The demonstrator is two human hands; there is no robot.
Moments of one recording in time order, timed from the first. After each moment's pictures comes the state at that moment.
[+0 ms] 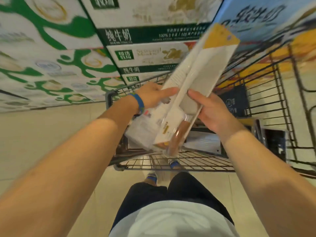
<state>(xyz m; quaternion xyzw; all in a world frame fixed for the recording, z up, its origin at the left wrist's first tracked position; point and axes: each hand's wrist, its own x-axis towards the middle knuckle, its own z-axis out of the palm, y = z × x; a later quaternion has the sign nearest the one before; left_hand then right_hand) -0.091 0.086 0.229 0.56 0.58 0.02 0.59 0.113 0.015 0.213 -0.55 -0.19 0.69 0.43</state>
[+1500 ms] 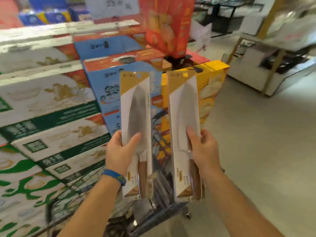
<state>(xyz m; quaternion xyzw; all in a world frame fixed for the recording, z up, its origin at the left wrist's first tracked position) 0.127 -0.039 0.442 0.57 0.45 0.44 0.53 0.326 -0.149 0.438 -0.70 -0.24 0.24 0.63</state>
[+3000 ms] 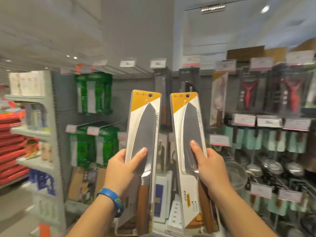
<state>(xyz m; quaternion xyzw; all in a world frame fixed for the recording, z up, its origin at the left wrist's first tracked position) 0.201 -0.741 0.704 0.50 -0.47 -0.19 0.70 -0.021 -0.823 0.706 -0.60 0.41 -0.59 0.34</state>
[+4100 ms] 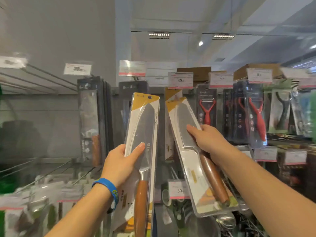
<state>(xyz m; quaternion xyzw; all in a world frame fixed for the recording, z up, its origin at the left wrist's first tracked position) 0.105 -1.088 0.796 0.48 -0.60 -0.17 0.62 -0.148 -1.103 0.854 -0.58 0.55 -0.57 0.20</state>
